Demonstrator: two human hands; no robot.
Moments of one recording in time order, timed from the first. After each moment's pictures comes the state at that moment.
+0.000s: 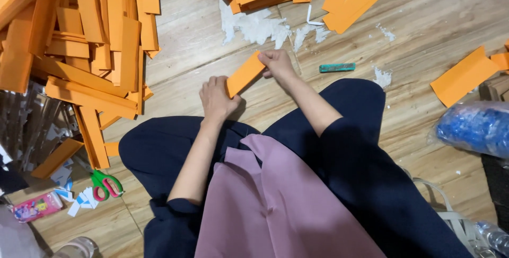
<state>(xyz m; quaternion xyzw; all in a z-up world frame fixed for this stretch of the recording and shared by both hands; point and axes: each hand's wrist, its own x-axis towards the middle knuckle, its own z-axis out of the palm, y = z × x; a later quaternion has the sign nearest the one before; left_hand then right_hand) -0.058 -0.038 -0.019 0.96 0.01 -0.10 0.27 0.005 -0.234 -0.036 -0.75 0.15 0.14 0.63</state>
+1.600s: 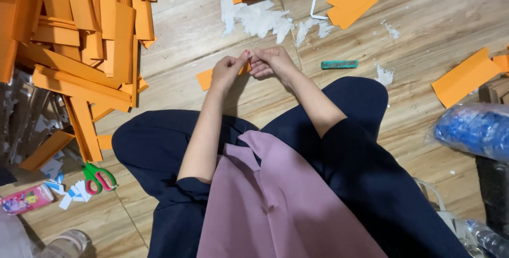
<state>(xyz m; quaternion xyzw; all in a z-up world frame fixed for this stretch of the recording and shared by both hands) -0.005 -0.067 -0.045 0.80 0.20 -0.22 0.52 0.006 -0.225 0.031 -0.60 0.20 0.30 0.71</state>
